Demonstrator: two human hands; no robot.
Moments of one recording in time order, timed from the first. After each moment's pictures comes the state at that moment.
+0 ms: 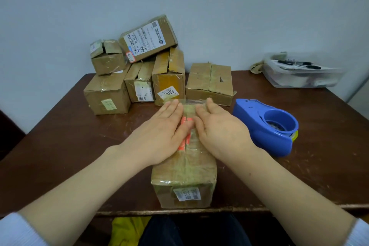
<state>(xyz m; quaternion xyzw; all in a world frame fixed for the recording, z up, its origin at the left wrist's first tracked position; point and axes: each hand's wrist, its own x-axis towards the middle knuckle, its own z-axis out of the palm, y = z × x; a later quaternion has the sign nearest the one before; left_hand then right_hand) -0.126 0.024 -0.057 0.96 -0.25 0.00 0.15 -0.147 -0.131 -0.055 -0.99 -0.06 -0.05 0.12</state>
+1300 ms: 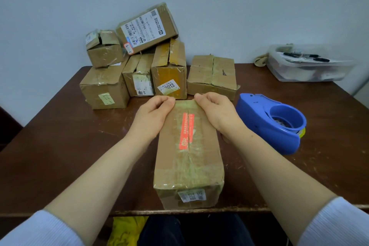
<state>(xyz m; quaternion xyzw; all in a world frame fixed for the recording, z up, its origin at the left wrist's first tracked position) -0.093 0.026 -0.082 0.78 0.01 -0.02 0.63 -0.099 -0.133 -0.076 -0.84 0.07 -0.02 0.54</state>
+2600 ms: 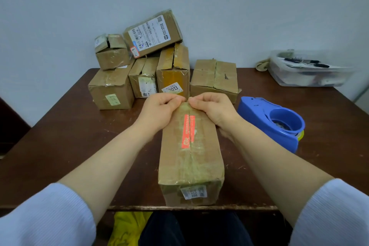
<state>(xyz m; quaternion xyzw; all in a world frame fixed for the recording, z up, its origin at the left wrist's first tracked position) -0.084 0.024 -0.070 0.82 -0.06 0.01 0.57 -0.091 -0.130 -0.073 -0.73 0.05 0.03 0.68</state>
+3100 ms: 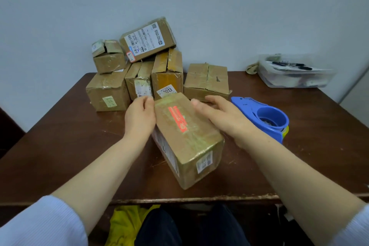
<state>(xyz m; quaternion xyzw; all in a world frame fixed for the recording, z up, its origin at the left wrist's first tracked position) -0.091 0.036 -0.088 0.85 0.05 0.16 0.49 -0.148 -0.150 -0.044 -0.86 0.04 0.04 0.51</state>
